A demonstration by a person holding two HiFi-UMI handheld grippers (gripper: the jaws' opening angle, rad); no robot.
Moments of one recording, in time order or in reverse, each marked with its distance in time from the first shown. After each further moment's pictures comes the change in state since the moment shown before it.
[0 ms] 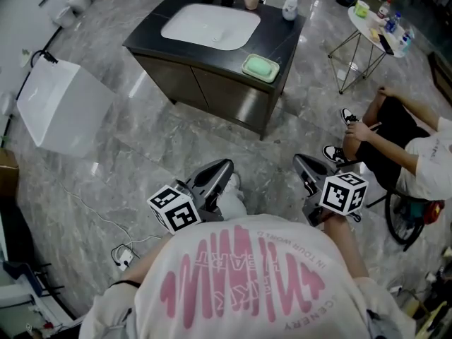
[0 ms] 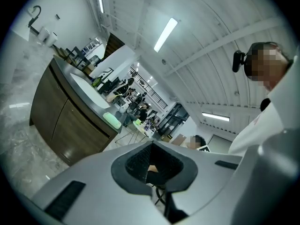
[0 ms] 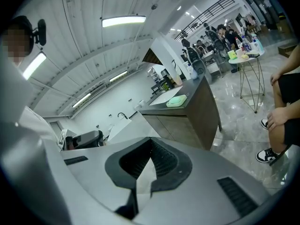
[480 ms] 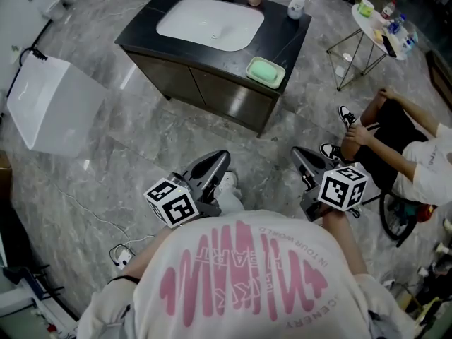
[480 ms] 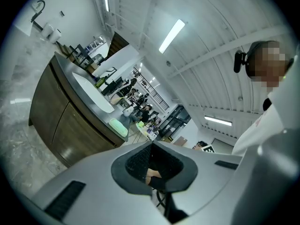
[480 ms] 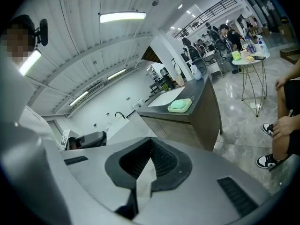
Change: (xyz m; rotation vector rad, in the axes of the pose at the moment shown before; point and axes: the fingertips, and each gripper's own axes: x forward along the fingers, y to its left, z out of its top) left arm 0.017 0.053 0.048 -0.041 -0.011 0.004; right arm 0.051 0.008 0.042 -0.009 0.020 -0.031
